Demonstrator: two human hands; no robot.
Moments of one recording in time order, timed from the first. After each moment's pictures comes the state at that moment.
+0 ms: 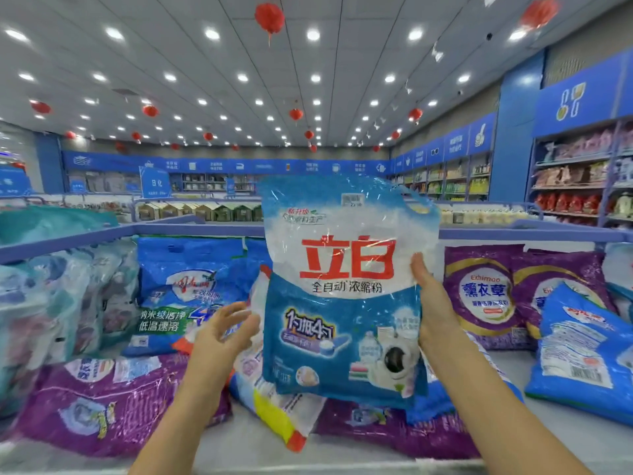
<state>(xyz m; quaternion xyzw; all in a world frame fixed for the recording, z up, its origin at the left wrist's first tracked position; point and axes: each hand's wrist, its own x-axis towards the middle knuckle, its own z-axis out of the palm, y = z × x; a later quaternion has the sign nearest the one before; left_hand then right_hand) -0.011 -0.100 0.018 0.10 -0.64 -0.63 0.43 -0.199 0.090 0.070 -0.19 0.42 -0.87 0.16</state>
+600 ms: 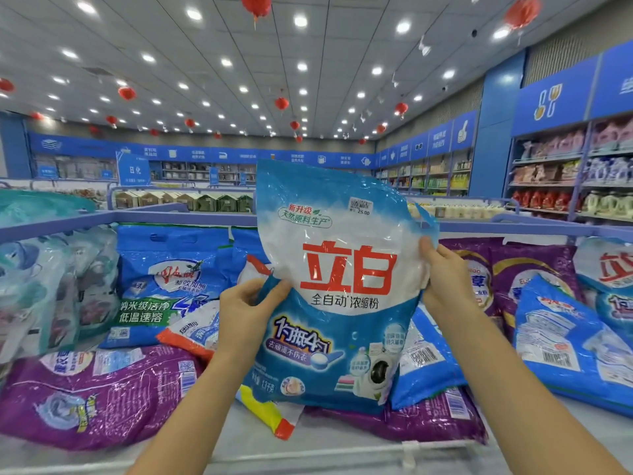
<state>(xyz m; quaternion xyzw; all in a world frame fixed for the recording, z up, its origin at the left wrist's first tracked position) -0.040 -0.062 0.051 0.06 -0.62 -0.62 0.47 -0.194 0.122 0.103 -0.20 0.51 -0.84 -0.03</state>
